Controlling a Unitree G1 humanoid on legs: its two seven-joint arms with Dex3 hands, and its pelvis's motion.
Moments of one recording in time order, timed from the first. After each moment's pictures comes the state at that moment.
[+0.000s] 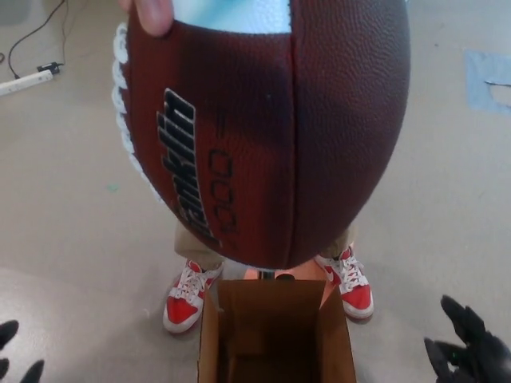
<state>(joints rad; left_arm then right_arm) -0.03 0.46 0.21 0.76 -0.04 -0.25 -0.20 -0.11 -0.27 0.01 0.71 -0.11 -0.28 0.03</state>
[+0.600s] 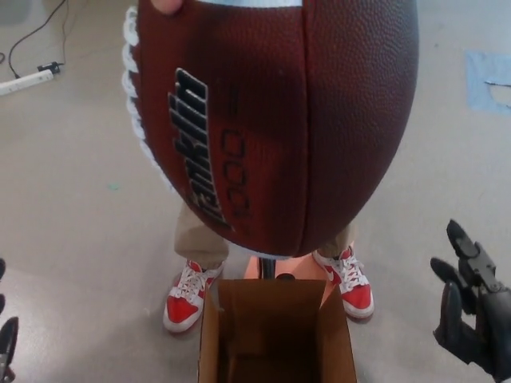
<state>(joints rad) 0.13 0.44 0.30 0.32 -0.18 -0.29 -0.32 -0.03 -0.21 -0.04 0.36 -0.07 -0.42 0.03</state>
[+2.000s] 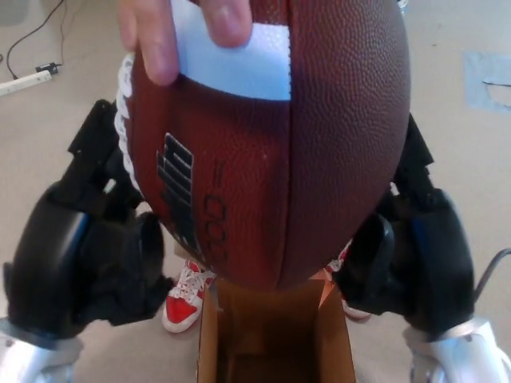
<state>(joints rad) 0.06 0.29 -0.05 -0.67 -0.30 -0.02 -0.19 -0.04 -0.03 0.31 -0.39 -0.05 -0.26 0.03</state>
